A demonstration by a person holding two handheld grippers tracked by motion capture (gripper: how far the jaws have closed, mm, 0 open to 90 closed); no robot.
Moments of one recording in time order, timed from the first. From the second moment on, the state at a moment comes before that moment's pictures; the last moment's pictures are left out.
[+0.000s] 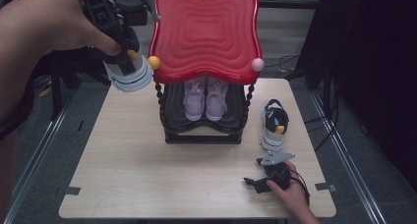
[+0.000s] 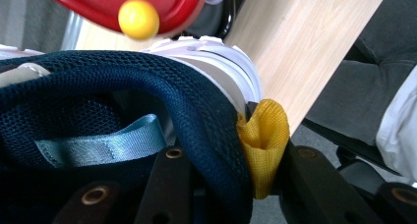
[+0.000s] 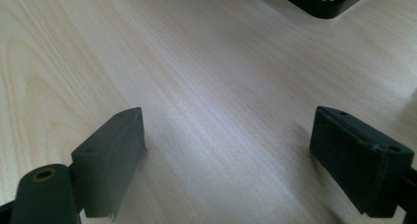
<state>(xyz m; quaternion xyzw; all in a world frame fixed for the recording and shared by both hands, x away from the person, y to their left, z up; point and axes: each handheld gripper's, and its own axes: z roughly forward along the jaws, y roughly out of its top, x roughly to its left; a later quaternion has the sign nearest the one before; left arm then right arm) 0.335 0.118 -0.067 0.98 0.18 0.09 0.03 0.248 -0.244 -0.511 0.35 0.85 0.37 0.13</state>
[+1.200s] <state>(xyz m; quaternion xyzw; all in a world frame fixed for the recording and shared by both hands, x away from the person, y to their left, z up) 0.339 0.046 -0.059 0.98 0.08 0.19 0.04 0.248 -0.244 -0.511 0.35 0.85 0.37 0.13</state>
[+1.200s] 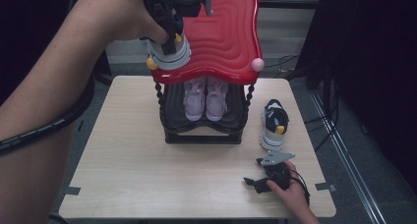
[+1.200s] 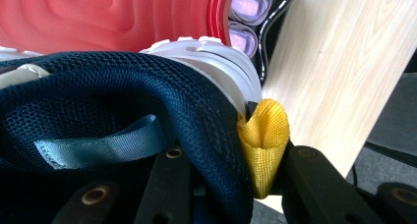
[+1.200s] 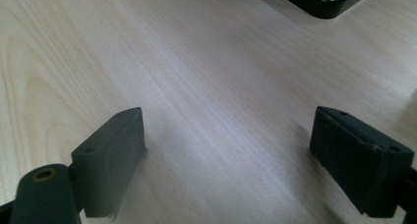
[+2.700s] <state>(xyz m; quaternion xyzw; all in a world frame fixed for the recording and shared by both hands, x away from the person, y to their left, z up) 0.390 0.005 -0.111 0.97 -0.02 0.23 0.01 0.248 -0.245 -0.510 0.35 0.85 0.37 0.13</state>
